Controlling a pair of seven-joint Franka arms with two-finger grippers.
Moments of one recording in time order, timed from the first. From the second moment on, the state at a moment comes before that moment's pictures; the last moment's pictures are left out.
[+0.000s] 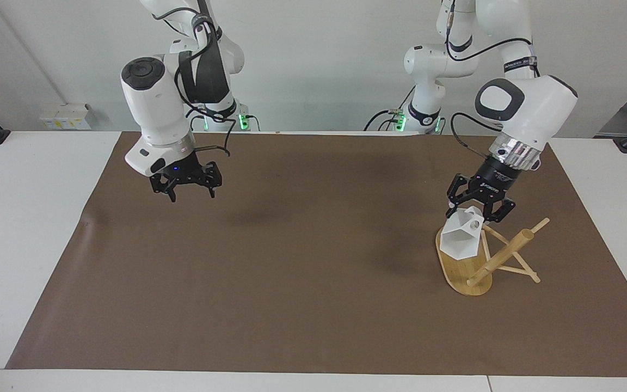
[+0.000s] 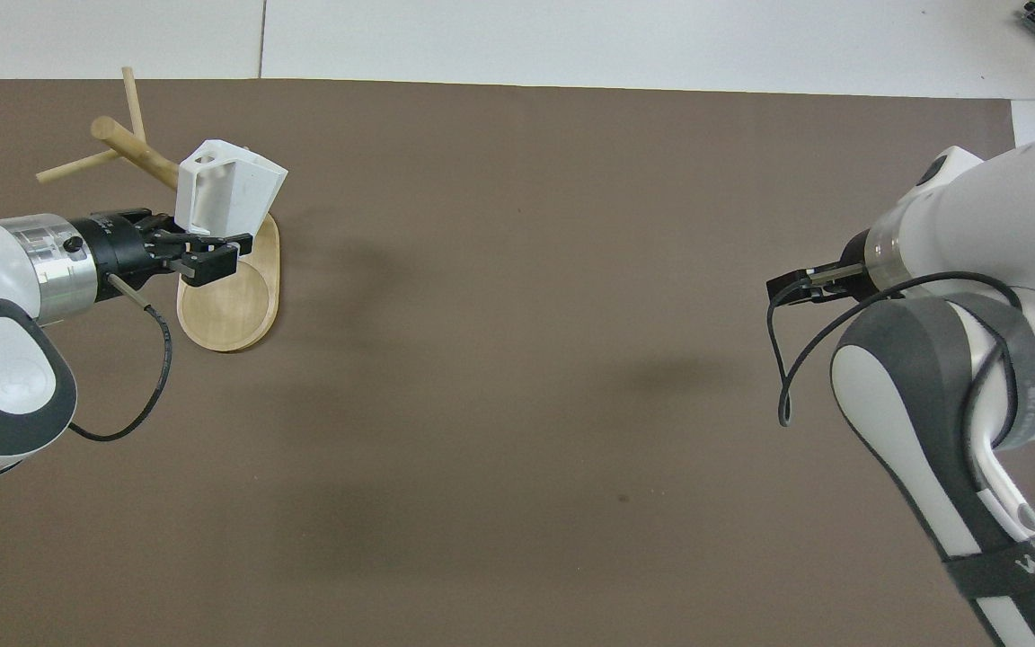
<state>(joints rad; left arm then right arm) -0.07 -0.01 -0.06 -2.10 -0.65 2.50 -2.41 -0.13 0.06 0.25 -1.82 -0.05 1.90 0.00</state>
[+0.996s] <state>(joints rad) -0.05 0.04 -0.06 -2.10 -0.65 2.57 -2.59 -0.14 0.00 0.13 -1.66 -0.05 1.65 0.05</state>
